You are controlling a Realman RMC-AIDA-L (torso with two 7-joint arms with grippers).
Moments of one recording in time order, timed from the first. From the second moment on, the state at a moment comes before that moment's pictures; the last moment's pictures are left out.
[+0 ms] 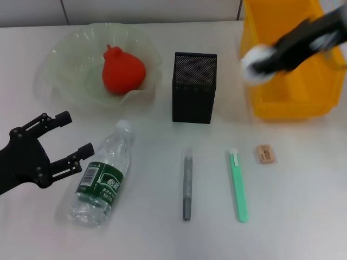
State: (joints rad) left arm -0.26 -2.07 0.47 0.51 1.88 1.76 -0.88; right arm 0.67 2.08 -1.12 -1.67 -2.53 -1.72 2.51
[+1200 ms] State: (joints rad) left arm -0.26 -2.08 0.77 0.97 1.74 1.71 -1.34; right arm 0.34 2.08 -0.85 -1.29 -1.86 -1.56 1.78
